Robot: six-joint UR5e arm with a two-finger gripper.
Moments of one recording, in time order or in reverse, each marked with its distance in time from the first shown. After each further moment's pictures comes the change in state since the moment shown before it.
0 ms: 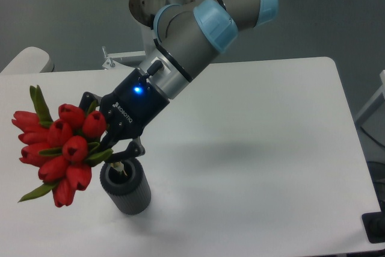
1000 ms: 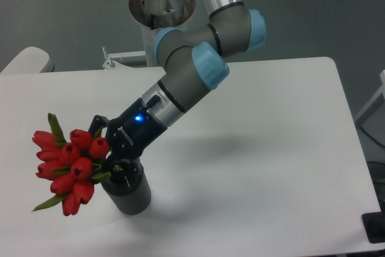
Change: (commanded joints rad) arm -0.006 -0.055 -0.123 0.000 0.000 0.175
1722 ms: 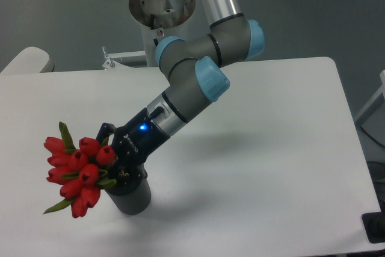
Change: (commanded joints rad) arm 0.006 -0.032 -0.037 0.000 0.000 0.087
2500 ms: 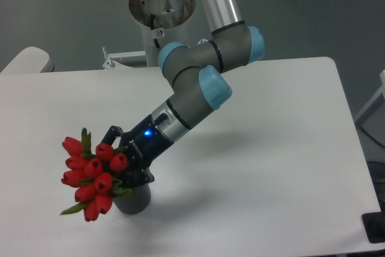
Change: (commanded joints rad) arm 0.023 -0.018 -0.018 0.000 0.003 0.075
